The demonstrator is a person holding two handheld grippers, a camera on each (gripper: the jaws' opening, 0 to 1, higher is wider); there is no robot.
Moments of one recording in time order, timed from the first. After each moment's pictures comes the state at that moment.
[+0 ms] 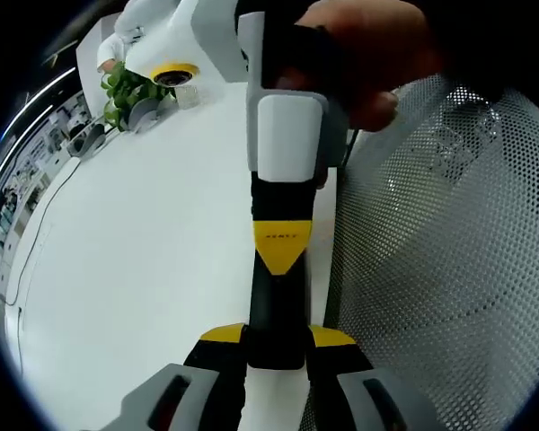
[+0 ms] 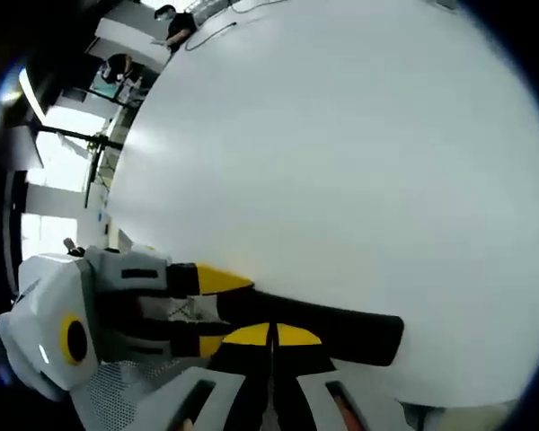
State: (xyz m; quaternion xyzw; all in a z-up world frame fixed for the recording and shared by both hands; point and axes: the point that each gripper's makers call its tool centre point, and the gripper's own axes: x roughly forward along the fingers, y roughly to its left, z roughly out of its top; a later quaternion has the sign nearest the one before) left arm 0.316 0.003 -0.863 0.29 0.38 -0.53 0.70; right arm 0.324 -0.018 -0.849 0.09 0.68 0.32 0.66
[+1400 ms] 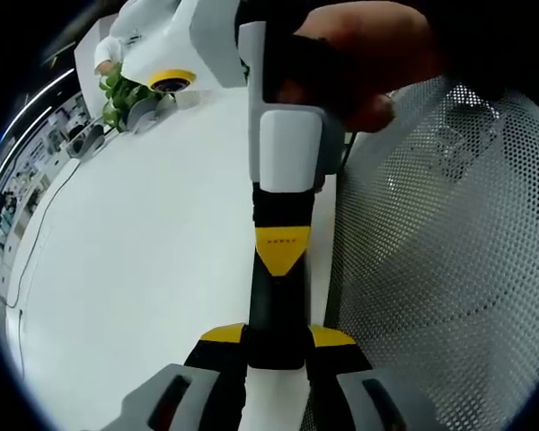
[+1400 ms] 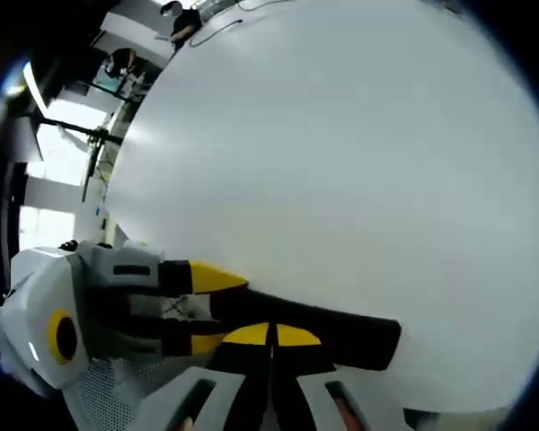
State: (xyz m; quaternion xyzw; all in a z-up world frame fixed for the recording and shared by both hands) left arm 0.317 0.002 -0.864 0.29 0.38 -0.53 0.70; right arm 0.327 -0.023 -0.854 0.07 0.67 0.31 0.67
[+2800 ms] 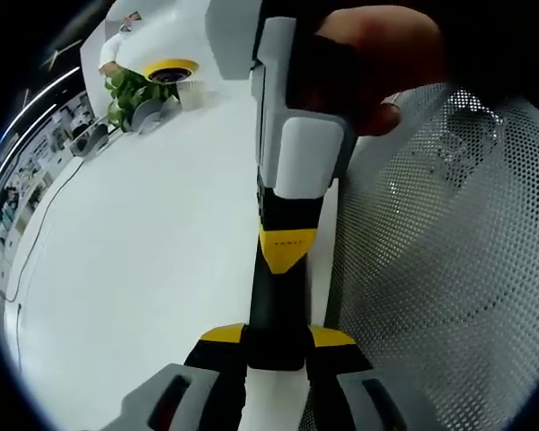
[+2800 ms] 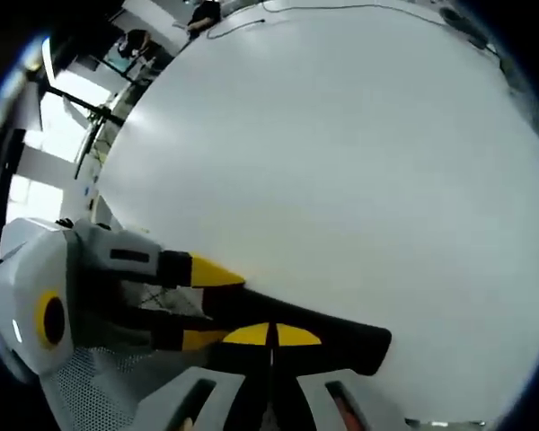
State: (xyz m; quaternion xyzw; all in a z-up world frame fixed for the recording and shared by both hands) left arm 0.317 0.002 -0.864 0.28 0.38 -0.53 0.71; right arm 0.328 -0.024 -0.855 0.00 0.65 0.32 0.69
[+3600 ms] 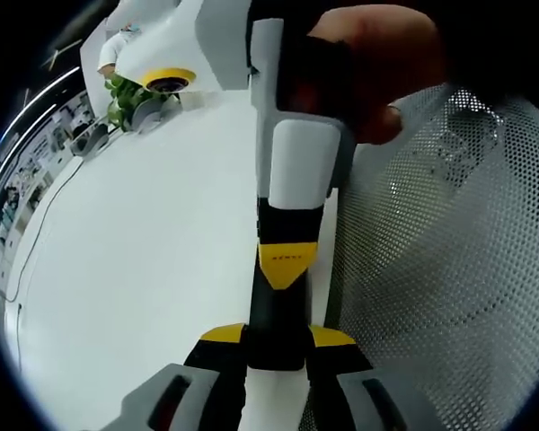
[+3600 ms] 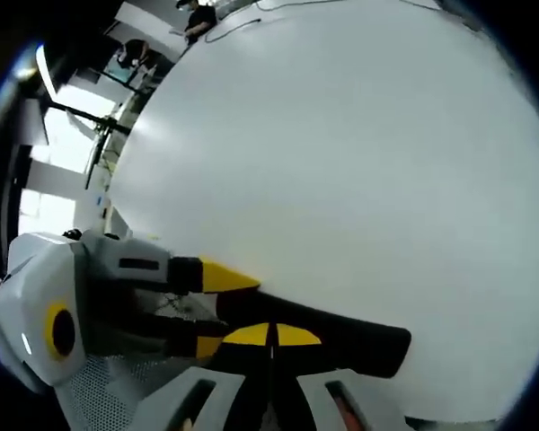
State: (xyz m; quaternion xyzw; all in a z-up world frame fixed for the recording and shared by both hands) left arm 0.317 0.001 -0.864 0.28 0.38 -0.53 0.71; right arm 0.324 -0.013 -0.854 0.04 0.66 0.34 0.67
